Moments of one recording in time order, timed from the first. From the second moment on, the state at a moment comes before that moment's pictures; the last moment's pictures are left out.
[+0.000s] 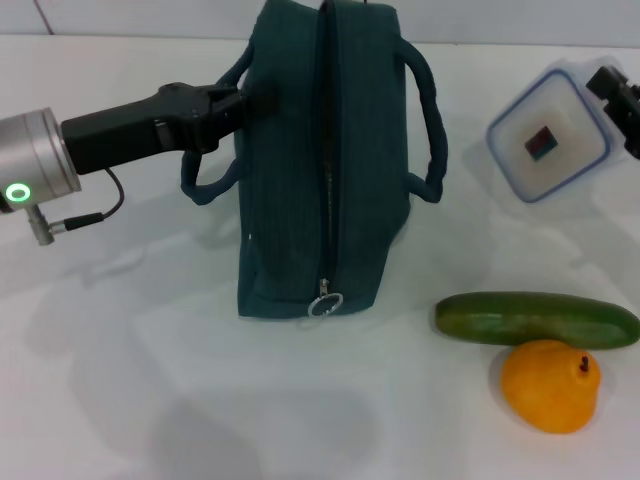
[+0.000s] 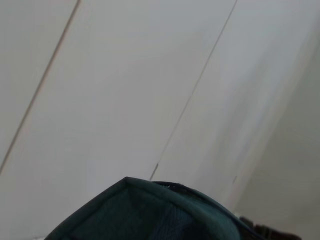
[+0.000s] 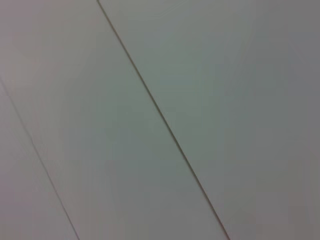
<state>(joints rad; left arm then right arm) -0.49 -1.99 0.92 0.57 1.48 1.54 -1.56 0.51 2.02 -0.99 -0.15 -0.95 -1.45 1.04</state>
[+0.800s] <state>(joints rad) -0.52 -2.01 0.92 0.57 1.53 1.46 -1.59 0.71 2.02 -1.00 -0.39 -0.90 -1.50 1.14</state>
